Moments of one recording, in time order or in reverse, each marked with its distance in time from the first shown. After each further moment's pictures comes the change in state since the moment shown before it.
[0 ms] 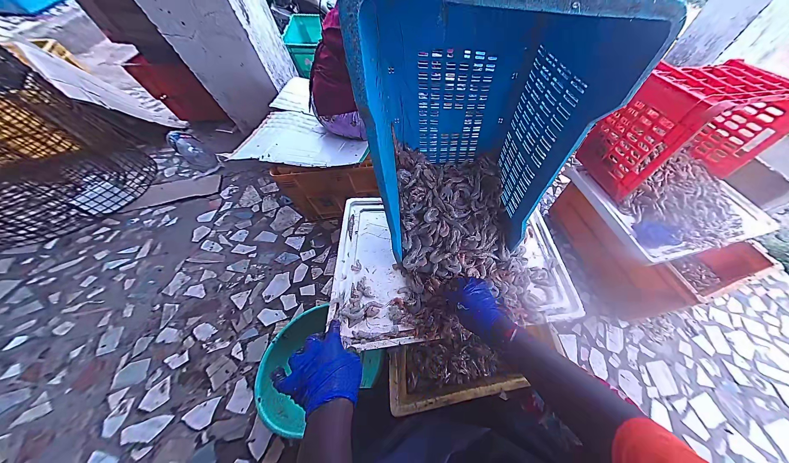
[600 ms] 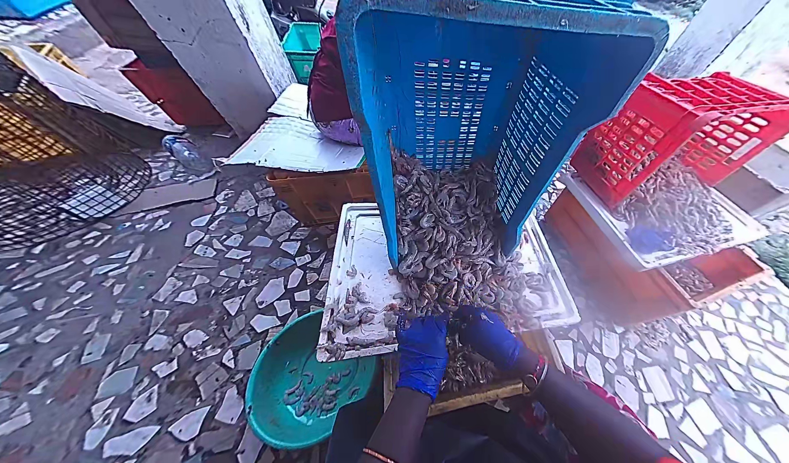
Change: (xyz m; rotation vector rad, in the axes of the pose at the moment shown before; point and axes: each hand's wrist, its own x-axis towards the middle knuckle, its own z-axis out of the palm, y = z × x) left_hand -0.063 0.117 0.026 -0.011 0.104 0.735; right_hand -0.057 0.005 -0.019 0.530 -0.096 0.124
